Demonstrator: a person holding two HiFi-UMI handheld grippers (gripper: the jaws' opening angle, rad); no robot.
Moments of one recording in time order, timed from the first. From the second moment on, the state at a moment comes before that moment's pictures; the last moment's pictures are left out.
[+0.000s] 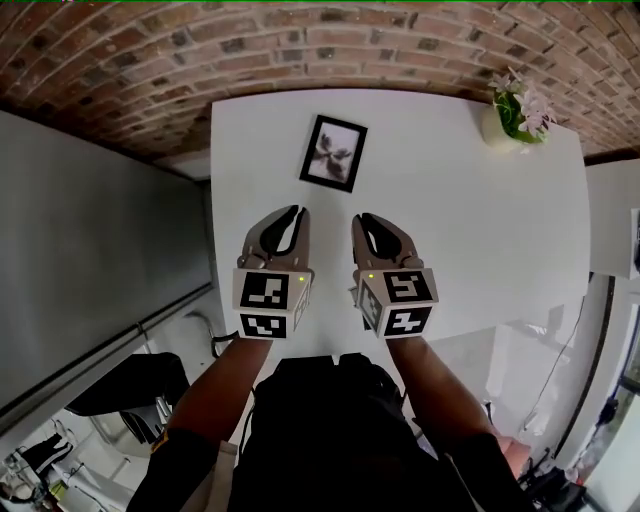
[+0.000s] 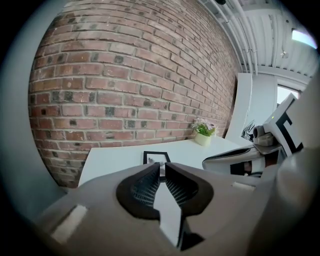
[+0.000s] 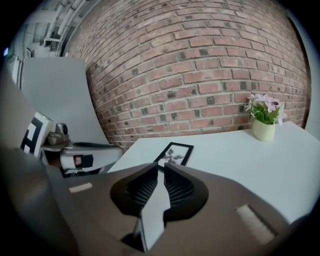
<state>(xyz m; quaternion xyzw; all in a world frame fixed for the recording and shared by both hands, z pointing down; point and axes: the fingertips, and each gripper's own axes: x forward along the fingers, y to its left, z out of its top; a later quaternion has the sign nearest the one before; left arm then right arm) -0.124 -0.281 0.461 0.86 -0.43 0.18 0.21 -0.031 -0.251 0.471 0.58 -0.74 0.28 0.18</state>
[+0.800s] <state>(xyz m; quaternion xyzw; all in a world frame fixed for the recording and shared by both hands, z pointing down) -0.110 -0.372 0.552 0.83 -0.42 0.25 0.29 -0.012 -0.321 0.549 0.60 -0.68 0.38 0.18</state>
